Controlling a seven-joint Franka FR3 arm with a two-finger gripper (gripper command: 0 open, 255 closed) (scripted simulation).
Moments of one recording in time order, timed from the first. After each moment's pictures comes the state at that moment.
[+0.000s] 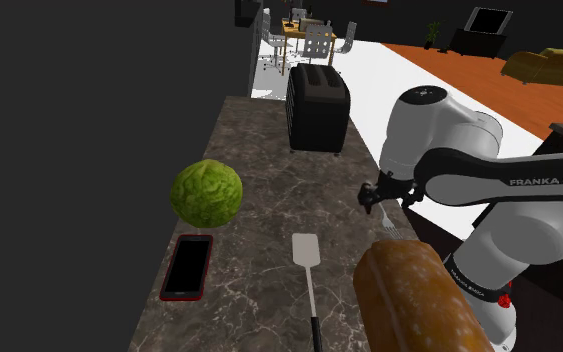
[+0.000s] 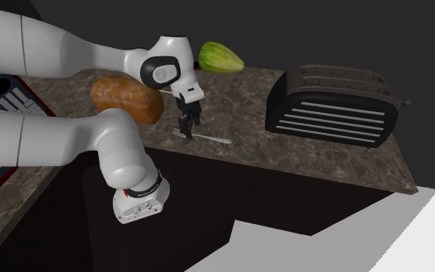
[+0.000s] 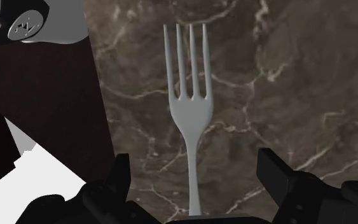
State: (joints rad) arm -0.05 -0.91 0.58 -2.98 0.24 2.03 0.95
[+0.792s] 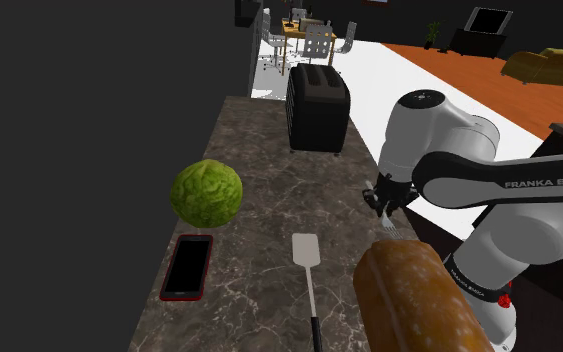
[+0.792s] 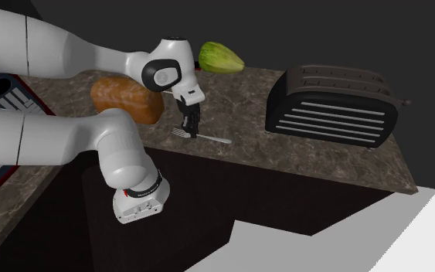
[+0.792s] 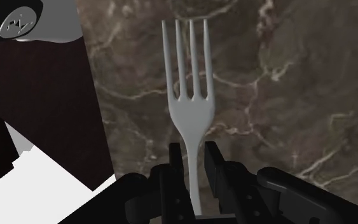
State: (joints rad) arm -0.05 -0.89 0.58 -3.00 0.24 2.06 0.95
